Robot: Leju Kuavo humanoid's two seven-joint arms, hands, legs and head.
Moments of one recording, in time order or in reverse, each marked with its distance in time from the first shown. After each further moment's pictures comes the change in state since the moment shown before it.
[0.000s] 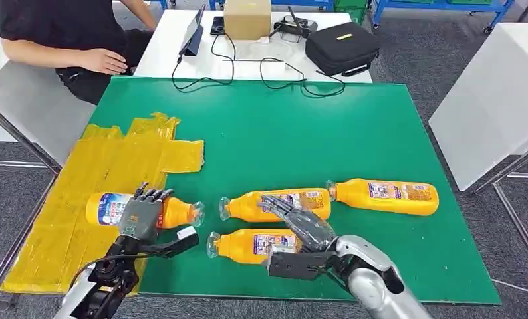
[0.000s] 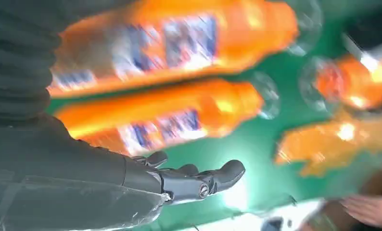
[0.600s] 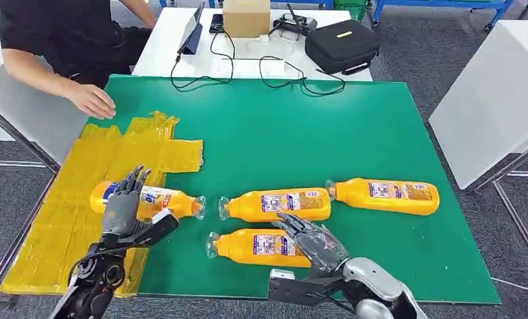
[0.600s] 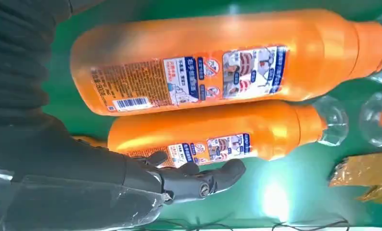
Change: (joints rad) left arm 0.042 -0.010 0.101 -0.179 0.449 0.019 -0.148; right arm 0.174 -0.083 -0.004 -0.151 0.240 0.005 0.156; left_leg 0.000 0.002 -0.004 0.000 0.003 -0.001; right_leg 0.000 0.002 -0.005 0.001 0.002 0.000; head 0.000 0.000
